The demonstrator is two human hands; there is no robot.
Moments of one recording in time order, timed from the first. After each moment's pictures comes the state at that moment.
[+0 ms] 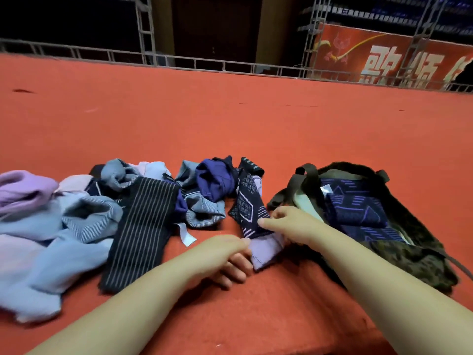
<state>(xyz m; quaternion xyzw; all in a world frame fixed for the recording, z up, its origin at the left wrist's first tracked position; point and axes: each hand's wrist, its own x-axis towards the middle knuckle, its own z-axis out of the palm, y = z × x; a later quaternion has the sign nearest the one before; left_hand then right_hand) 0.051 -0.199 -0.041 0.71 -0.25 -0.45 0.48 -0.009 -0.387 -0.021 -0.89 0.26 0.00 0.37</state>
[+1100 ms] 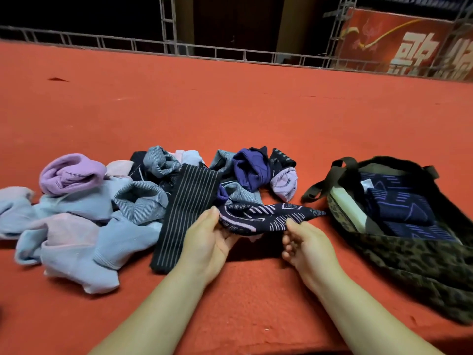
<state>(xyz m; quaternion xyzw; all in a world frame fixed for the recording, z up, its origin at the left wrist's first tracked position) 0.079 -0.148 -0.055 0.36 -0.03 -0.28 0.89 -0.013 -0.283 -0.051 -0.55 0.31 -0.18 0.76</state>
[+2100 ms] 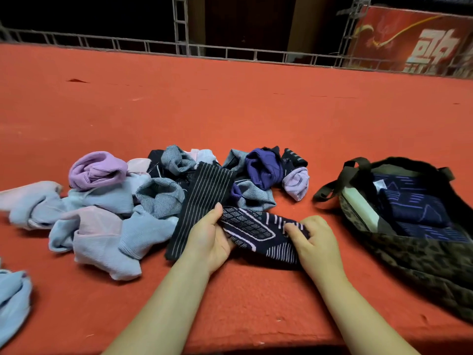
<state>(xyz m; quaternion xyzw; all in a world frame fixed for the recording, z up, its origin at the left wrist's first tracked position) 0.093 -0.127 -0.057 0.34 0.02 -0.37 0.86 -0.008 -0.304 -0.087 -0.89 0.20 -0.31 0.27</state>
